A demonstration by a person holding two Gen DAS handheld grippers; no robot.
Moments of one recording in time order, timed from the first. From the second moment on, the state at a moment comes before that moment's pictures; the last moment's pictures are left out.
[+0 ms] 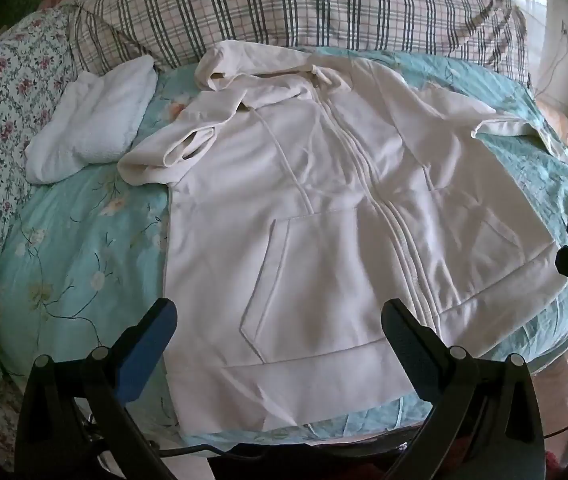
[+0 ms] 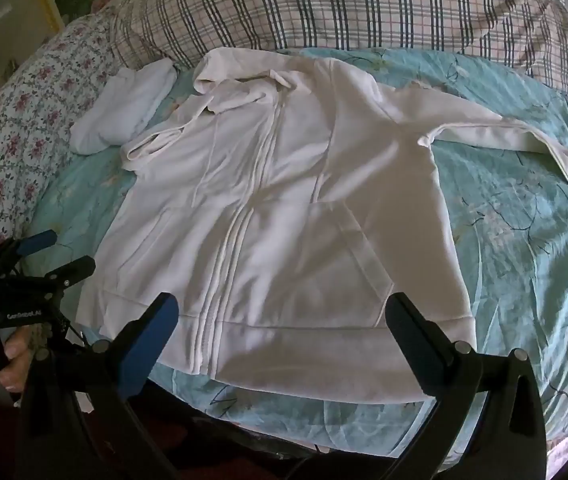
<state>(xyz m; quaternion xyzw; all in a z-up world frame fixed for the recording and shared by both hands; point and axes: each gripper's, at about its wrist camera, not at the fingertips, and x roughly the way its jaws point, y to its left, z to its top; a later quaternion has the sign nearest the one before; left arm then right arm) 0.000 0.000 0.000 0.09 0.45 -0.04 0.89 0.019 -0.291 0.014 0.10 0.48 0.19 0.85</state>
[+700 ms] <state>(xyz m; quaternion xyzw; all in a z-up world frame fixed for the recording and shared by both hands) 0.003 0.003 -0.002 0.08 0.45 -0.05 0.89 0.020 -0.291 0.017 0.10 0.47 0.19 0.85</state>
